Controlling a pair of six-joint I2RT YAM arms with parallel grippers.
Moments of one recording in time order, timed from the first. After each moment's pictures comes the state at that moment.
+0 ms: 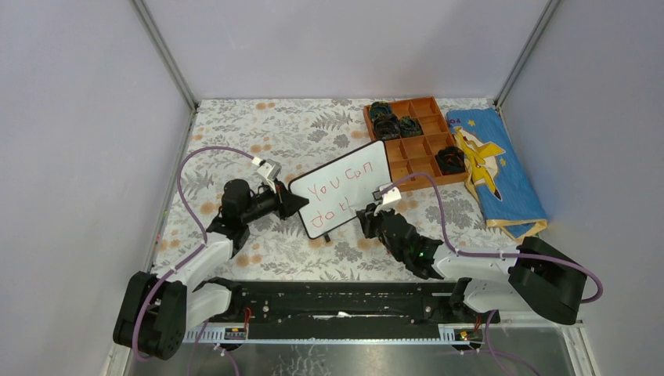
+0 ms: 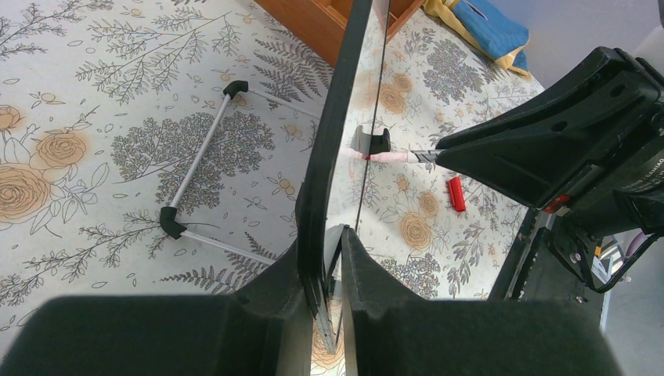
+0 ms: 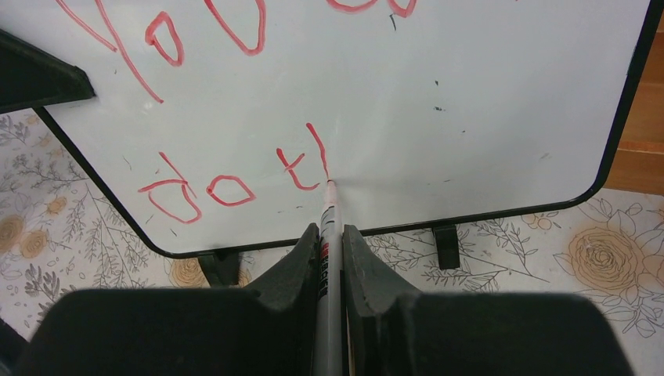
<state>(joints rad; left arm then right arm) -0.26 1.08 0.37 0.45 0.65 -0.30 1.01 1.24 0.38 0.56 0.48 0.37</state>
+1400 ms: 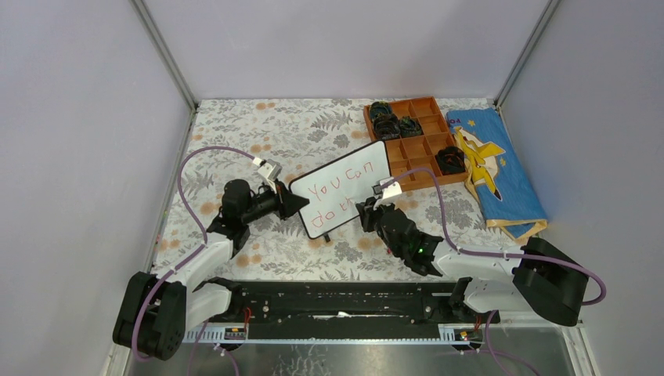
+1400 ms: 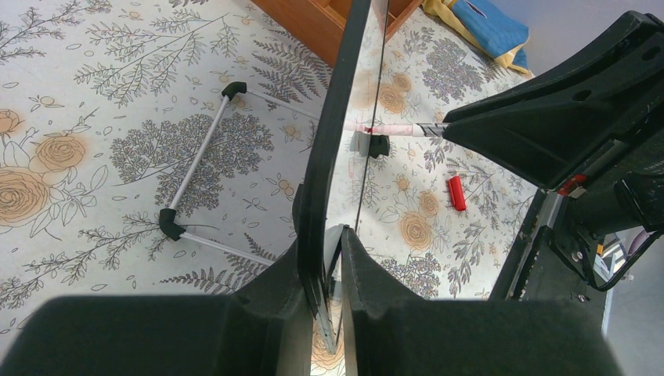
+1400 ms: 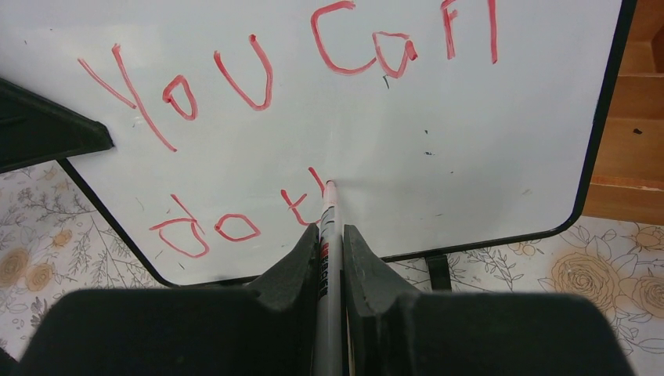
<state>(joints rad) -0.27 1.07 0.37 0.45 0.65 -0.29 1.00 1.23 0.43 0.53 0.51 0.34</state>
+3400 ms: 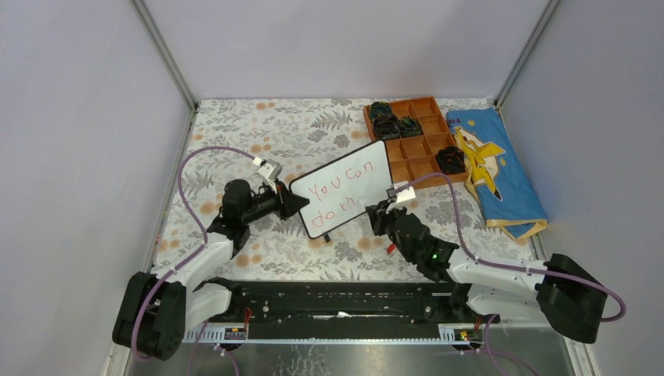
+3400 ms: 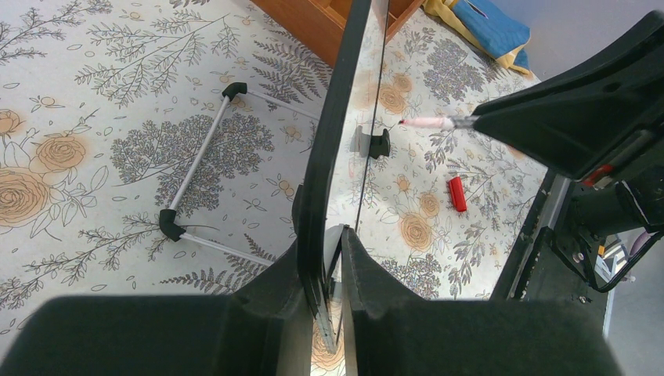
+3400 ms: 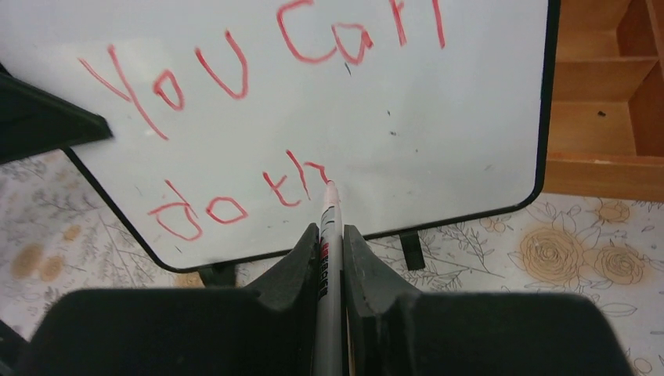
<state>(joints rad) -0.27 1.07 0.37 0.45 0.64 -0.29 0.99 1.09 0.35 0.45 0.50 0.37</state>
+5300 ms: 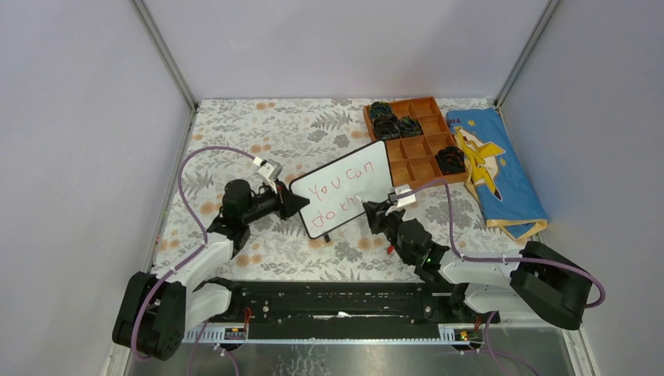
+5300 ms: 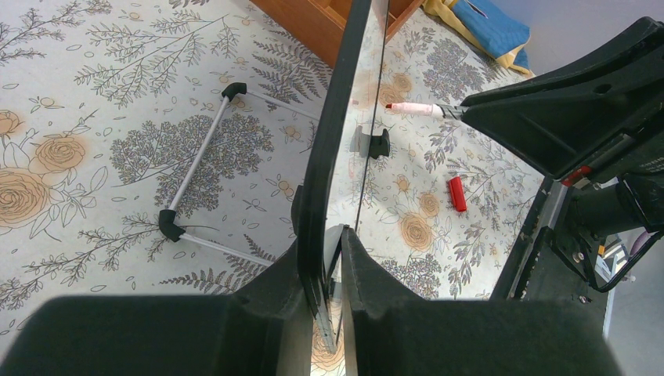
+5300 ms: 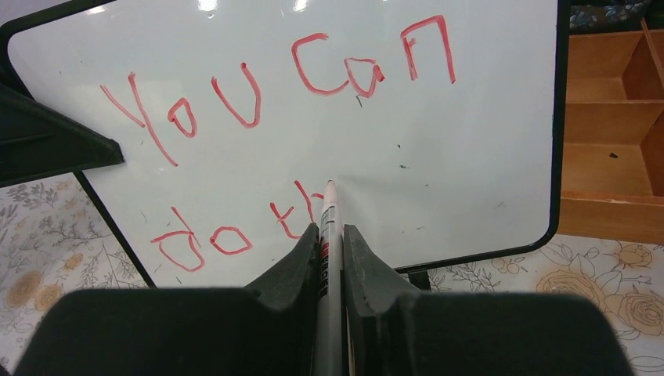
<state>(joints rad) -0.28 1.07 0.38 0.45 0.64 -0.29 0.98 1.19 0.26 0.84 0.50 0.29</state>
